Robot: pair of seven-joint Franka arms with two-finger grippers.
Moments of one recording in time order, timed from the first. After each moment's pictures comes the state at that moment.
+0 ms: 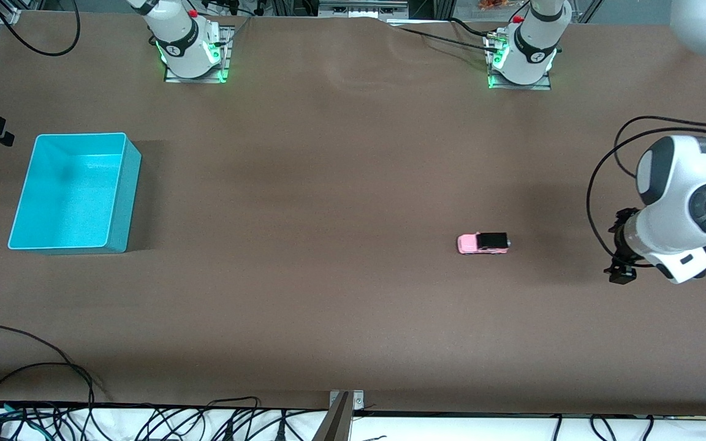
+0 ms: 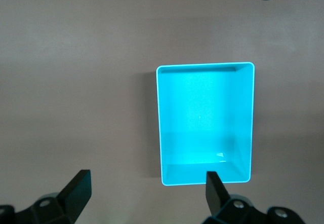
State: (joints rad) left arm 0.19 0.44 -0.22 -1.58 0.28 1.92 -1.39; right arm -0.07 0.02 -0.09 -1.56 -0.01 1.55 -0.14
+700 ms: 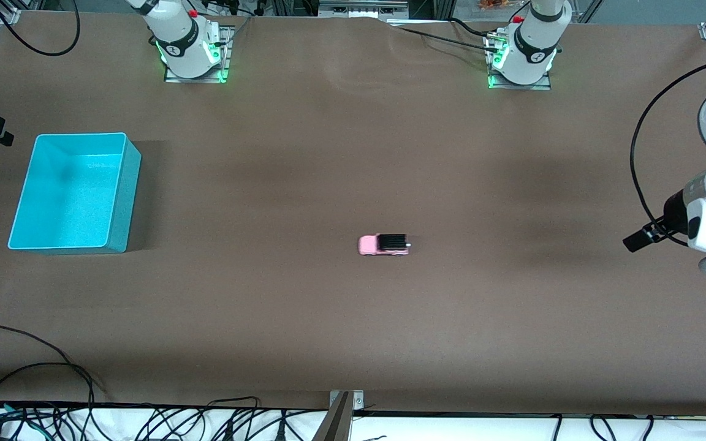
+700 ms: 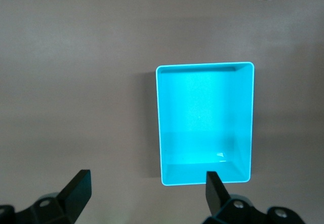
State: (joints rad) left arm 0.22 0.30 -0.22 -1.50 0.17 1.80 -0.42; right arm -0.07 0.02 -0.09 -1.56 -0.01 1.55 -0.14
